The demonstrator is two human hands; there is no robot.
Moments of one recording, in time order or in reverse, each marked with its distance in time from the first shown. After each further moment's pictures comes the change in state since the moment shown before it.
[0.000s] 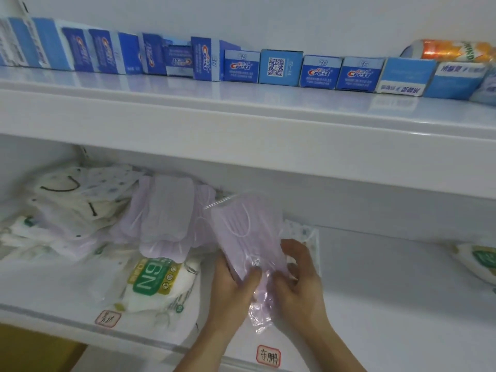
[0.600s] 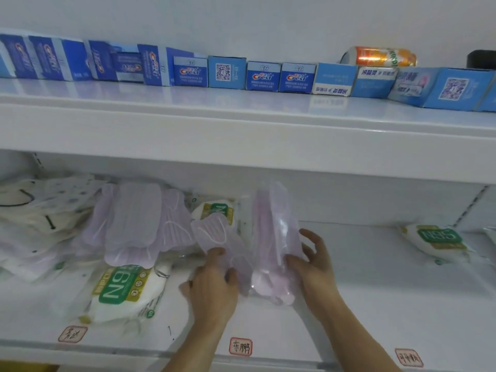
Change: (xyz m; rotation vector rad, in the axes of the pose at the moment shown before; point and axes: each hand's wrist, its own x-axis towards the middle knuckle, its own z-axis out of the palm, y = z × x) left_hand 0.000 -0.011 0.023 0.881 0.031 0.039; right_hand 0.023 0.016 -0.074 0.463 0.181 0.281
